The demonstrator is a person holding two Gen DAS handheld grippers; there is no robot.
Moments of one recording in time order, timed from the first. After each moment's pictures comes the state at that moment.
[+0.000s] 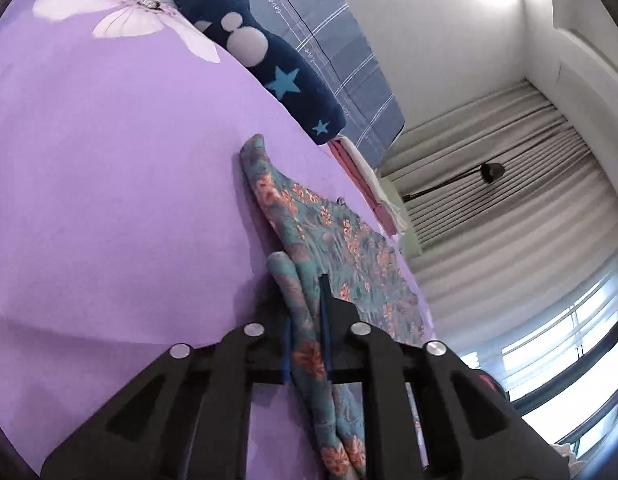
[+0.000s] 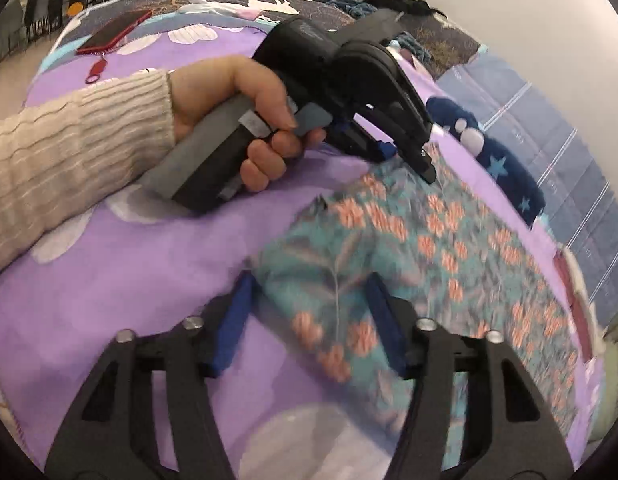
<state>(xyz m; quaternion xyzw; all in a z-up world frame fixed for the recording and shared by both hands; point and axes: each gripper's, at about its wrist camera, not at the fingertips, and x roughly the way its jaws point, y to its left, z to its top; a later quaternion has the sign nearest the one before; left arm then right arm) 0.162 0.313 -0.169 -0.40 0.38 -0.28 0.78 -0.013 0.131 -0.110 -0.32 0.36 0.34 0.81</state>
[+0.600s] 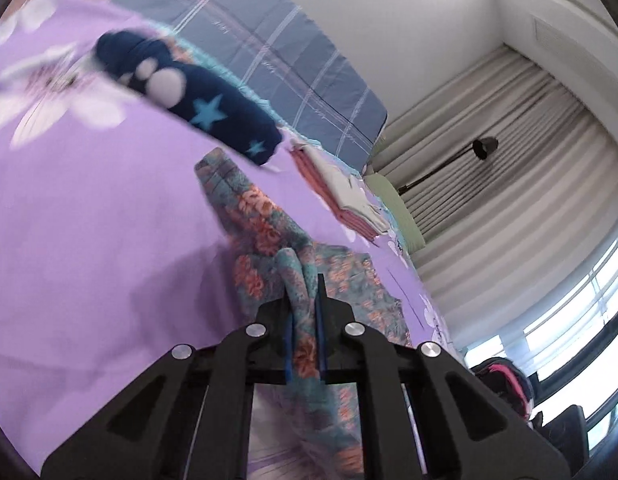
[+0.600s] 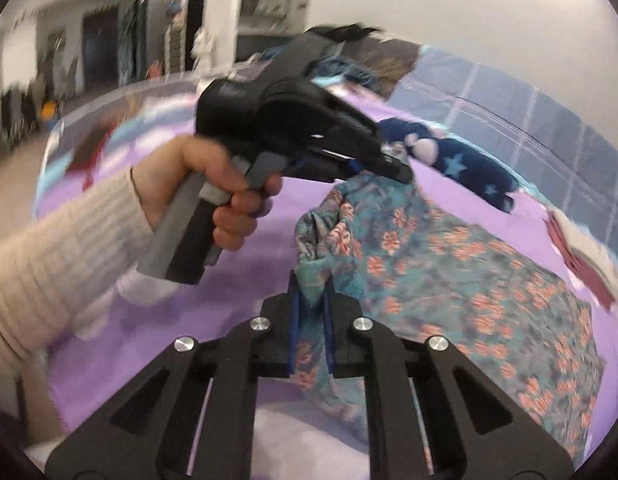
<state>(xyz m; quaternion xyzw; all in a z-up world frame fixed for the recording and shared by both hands) 0.173 0.245 -0.068 -0.32 0.36 -0.29 0.83 0.015 0.041 -0.032 -0.11 0.35 0.32 0.87</state>
